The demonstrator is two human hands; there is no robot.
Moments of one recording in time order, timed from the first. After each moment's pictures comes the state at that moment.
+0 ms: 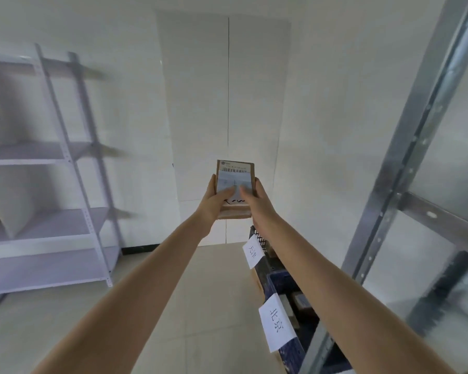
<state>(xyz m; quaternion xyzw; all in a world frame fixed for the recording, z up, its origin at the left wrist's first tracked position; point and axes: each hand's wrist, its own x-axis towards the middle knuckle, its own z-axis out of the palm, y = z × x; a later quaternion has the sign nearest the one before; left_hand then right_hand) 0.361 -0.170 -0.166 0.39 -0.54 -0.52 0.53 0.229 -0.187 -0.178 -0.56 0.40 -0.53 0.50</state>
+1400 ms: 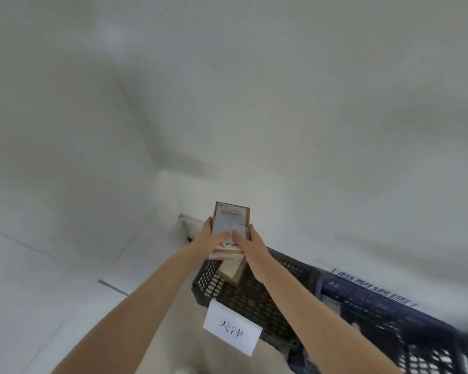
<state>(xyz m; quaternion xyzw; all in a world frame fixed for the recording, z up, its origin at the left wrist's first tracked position) 0.108 -1.038 -0.431 0.33 -0.65 -0.68 -0.03 0.029 -0.922 -0.454 -0.07 0.63 -0.64 0.42</state>
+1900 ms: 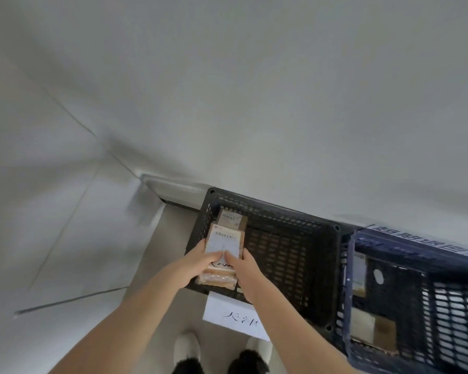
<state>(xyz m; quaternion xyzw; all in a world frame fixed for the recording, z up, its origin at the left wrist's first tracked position) 0.065 -1.114 -0.717 0.37 -0.62 -0.62 -0.30 0.021 -0.985 -0.729 0.22 0.65 -0.55 0.48</state>
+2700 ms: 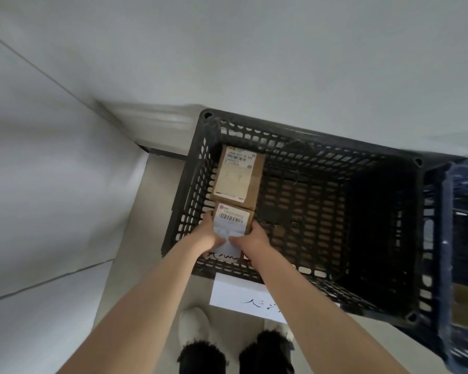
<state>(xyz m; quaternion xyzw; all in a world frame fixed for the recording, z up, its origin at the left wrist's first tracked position) 0.058 -1.115 -0.964 0.36 -0.74 -0.40 -0.39 0.034 -0.999 -0.949 0.23 0.75 -0.40 0.47</state>
